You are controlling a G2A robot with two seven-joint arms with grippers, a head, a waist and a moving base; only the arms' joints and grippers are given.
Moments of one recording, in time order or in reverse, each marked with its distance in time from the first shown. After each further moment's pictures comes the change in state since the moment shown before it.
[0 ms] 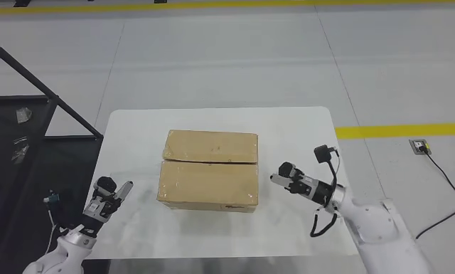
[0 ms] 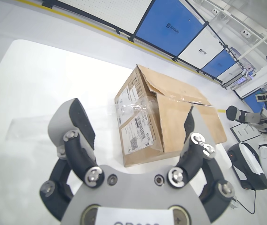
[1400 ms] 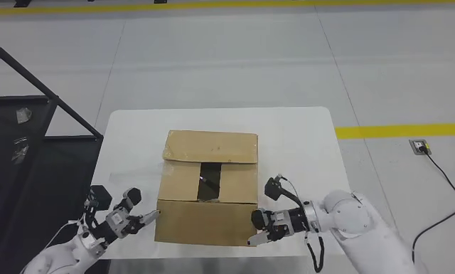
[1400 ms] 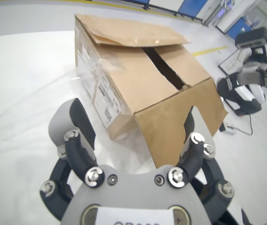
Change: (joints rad) left arm -0.033 0.036 0.041 0.046 0.236 -0.362 -0.161; right arm 0.112 0.063 -0.283 0.026 0.171 -0.083 0.435
